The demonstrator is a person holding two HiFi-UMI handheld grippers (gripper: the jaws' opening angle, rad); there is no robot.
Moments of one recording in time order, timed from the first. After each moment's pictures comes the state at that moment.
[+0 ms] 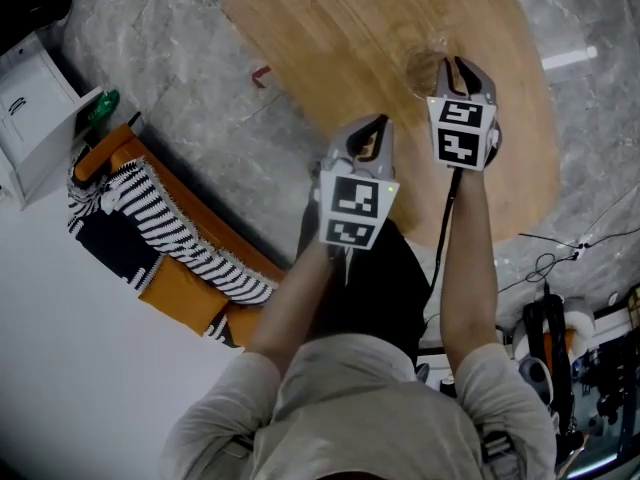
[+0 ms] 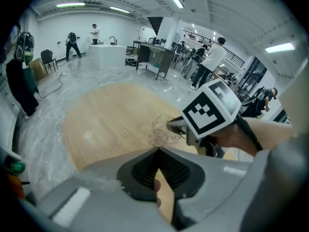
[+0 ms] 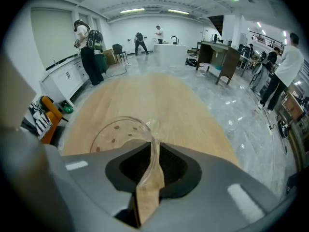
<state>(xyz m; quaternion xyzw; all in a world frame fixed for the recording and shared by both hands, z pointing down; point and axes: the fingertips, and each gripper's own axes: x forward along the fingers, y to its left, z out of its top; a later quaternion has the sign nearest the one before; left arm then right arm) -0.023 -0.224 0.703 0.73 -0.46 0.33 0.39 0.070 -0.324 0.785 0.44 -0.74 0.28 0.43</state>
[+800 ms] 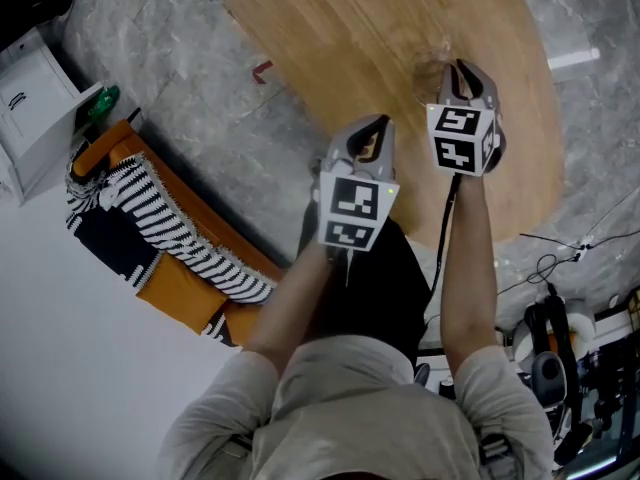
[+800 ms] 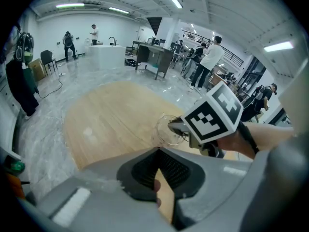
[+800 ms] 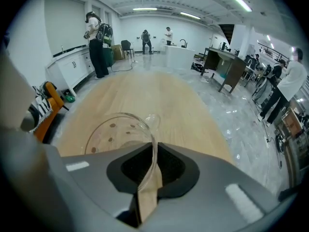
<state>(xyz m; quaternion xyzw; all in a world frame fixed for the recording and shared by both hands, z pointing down) -0.024 -0.206 0.704 0.73 -0.45 0.33 0.39 0.072 -0.303 0.786 0.43 -0.75 0.22 0.46</state>
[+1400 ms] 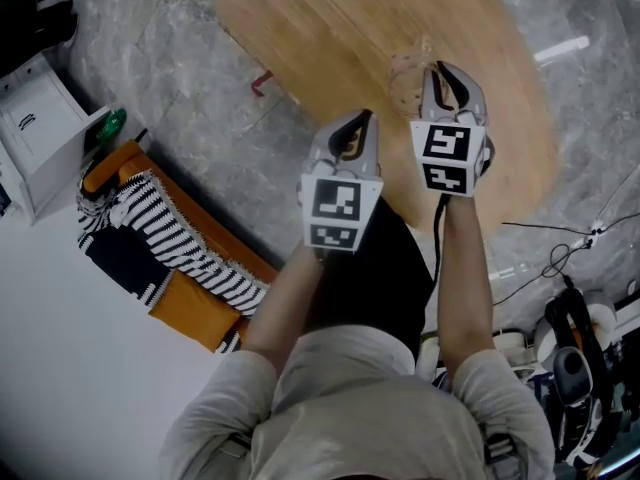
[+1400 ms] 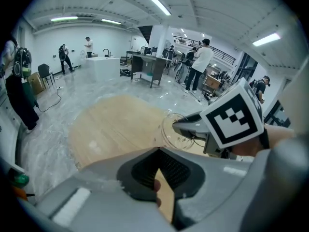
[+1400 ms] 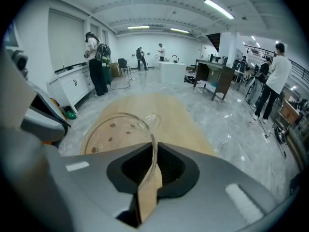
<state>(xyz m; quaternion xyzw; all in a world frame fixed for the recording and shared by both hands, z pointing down) -0.022 -0.191 0.654 0.76 -0.46 0.32 0.33 0.070 -0.270 0.697 0.47 -0.77 0.22 0.37</state>
